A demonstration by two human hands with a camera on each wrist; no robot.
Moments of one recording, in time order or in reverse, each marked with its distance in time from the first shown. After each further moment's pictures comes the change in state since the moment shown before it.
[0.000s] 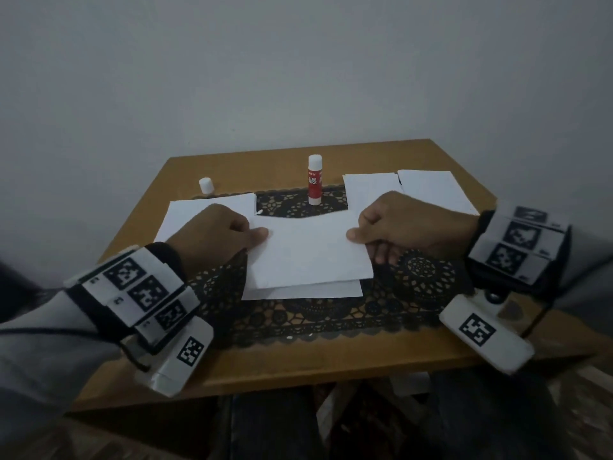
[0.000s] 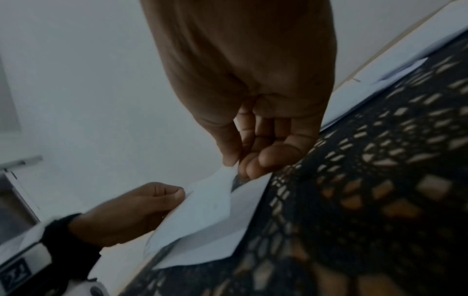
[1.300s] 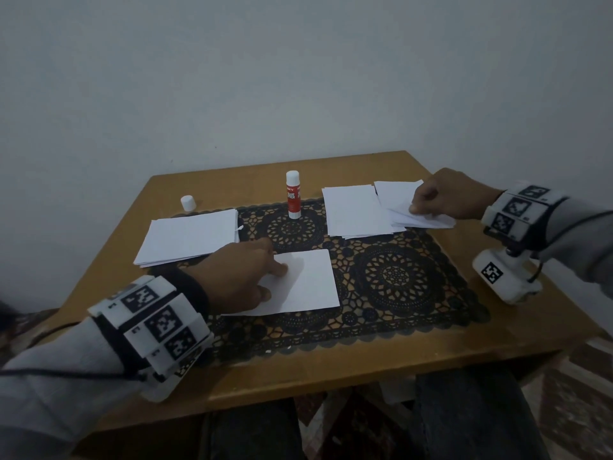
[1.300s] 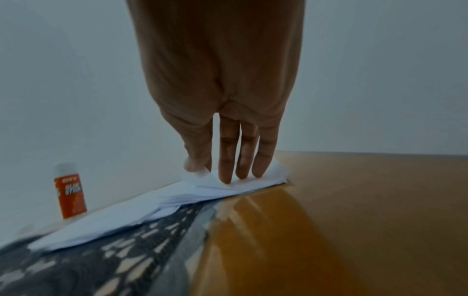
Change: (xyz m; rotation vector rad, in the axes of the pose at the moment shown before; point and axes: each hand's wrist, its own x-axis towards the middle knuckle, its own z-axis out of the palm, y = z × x) left_hand 0.001 0.030 0.029 0.628 -0.274 0.440; right_hand 0.023 0.088 -0.123 -0.536 0.328 -0.081
